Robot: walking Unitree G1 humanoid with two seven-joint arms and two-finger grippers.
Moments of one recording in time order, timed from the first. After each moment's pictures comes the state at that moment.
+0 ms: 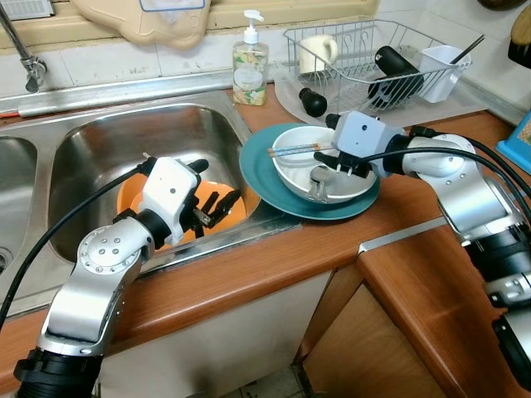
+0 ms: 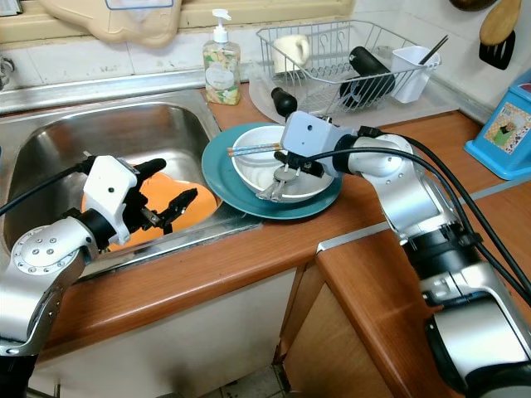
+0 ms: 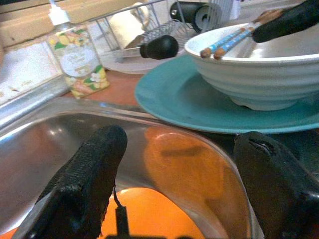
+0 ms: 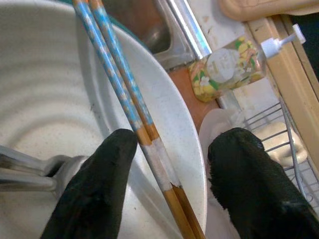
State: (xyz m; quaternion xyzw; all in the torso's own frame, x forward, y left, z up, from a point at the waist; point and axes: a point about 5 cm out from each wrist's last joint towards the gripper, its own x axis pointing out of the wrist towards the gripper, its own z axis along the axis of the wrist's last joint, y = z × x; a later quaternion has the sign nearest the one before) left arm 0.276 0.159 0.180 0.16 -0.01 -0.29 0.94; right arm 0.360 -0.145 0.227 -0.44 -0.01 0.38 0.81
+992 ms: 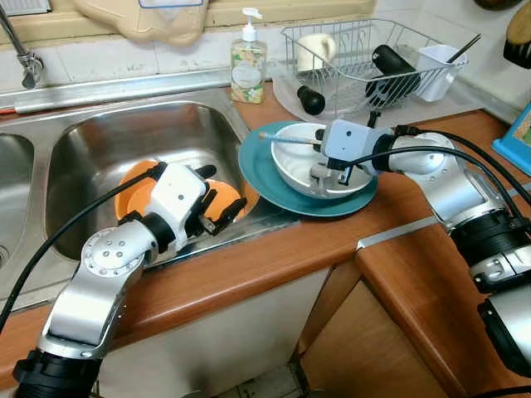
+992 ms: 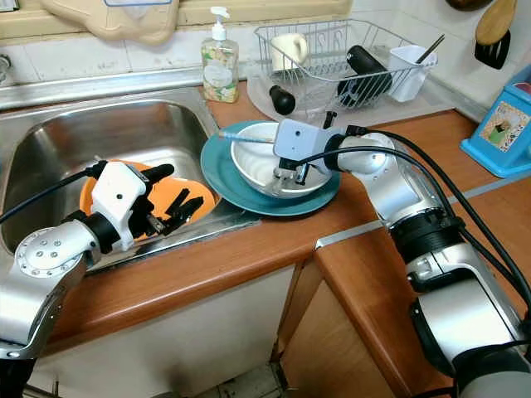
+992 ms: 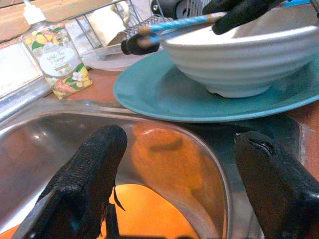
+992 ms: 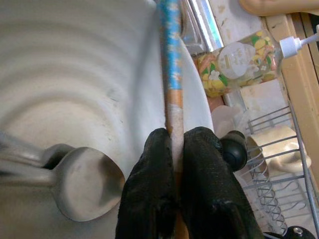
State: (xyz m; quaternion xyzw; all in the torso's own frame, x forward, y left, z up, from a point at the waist) left arm 0.272 0.154 0.178 0.18 0.00 -0.32 0.93; right arm 0.374 -0.140 0.217 -0.48 -0.01 0.39 0.78
